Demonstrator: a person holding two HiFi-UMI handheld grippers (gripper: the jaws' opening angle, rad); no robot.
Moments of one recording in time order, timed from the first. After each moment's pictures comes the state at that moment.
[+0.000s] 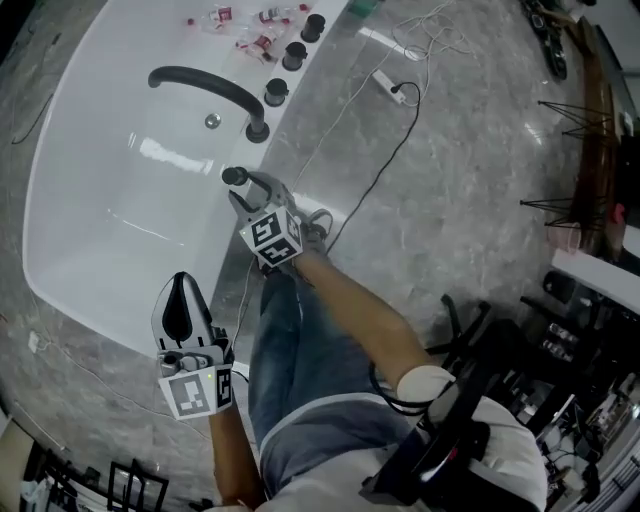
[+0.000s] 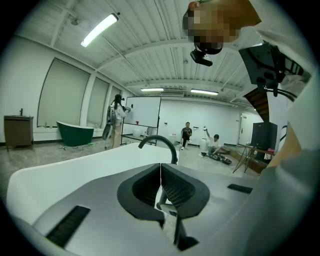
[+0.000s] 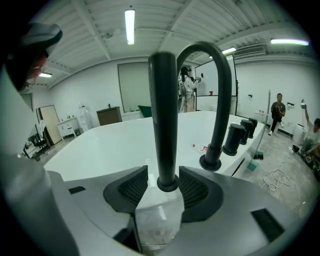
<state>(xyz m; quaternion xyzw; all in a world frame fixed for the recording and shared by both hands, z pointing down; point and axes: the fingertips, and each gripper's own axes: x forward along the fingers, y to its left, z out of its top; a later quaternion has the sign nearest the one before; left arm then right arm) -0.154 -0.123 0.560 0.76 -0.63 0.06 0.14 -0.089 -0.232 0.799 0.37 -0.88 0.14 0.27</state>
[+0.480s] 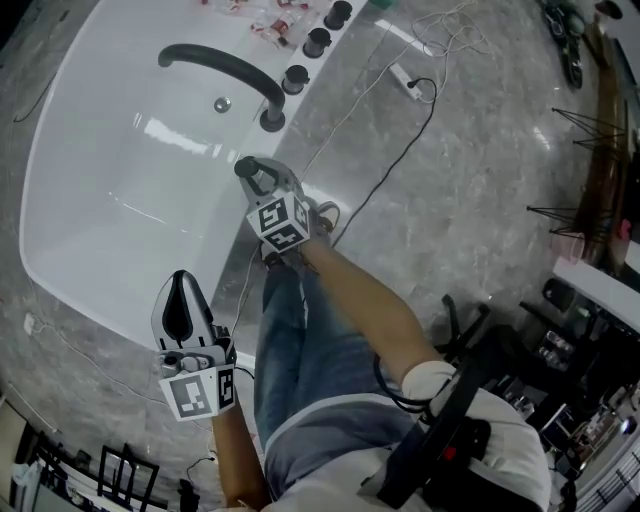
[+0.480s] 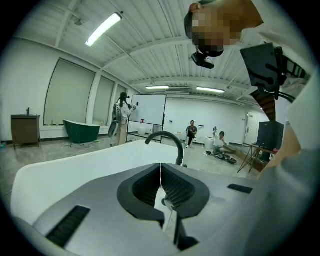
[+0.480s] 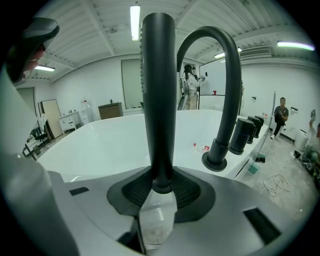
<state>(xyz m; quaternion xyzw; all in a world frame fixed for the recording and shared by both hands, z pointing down) -0.183 -0.138 0.604 0.74 -0.65 0.07 0.15 -0.109 -0.265 0.852 0.36 -0.88 0.12 0.28</state>
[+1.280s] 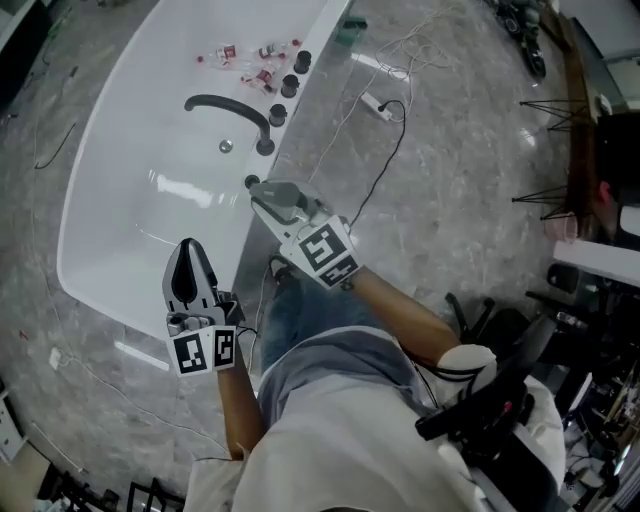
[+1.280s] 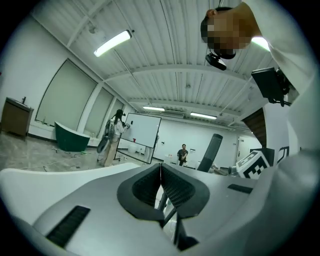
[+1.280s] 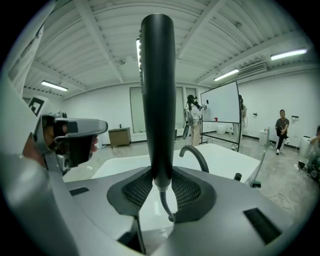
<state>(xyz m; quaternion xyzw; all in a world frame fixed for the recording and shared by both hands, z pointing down) -0.182 -0.078 0.353 0.77 -0.62 -0.05 0.11 -0.076 -0.135 0.431 0.34 -0.92 0.09 0.17</state>
